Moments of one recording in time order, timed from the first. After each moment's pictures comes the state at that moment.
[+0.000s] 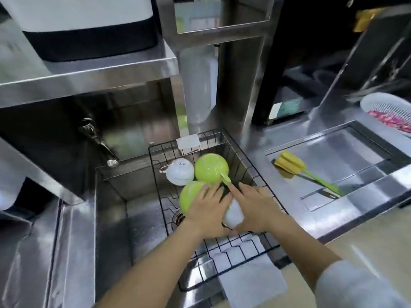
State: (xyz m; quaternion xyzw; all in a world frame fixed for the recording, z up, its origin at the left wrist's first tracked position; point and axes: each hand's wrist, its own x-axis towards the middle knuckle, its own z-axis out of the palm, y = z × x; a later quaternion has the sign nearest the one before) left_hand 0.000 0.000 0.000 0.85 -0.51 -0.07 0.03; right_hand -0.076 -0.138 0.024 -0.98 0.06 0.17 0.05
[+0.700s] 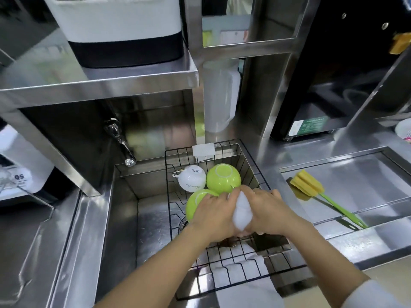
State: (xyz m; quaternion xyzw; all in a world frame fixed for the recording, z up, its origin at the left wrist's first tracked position) left_hand -0.003 -0.013 0.037 0.90 -0.41 -0.04 0.10; right_hand -0.053 -0.152 0.055 -0.99 0.03 0.12 0.11
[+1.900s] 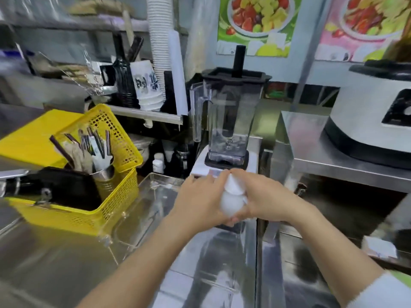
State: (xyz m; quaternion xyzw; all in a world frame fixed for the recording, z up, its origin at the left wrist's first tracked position) left_hand 0.057 0.424 0.214 0.97 -0.14 0.18 0.05; right_hand 0.084 0.269 0.243 -0.95 -0.27 0.04 0.16
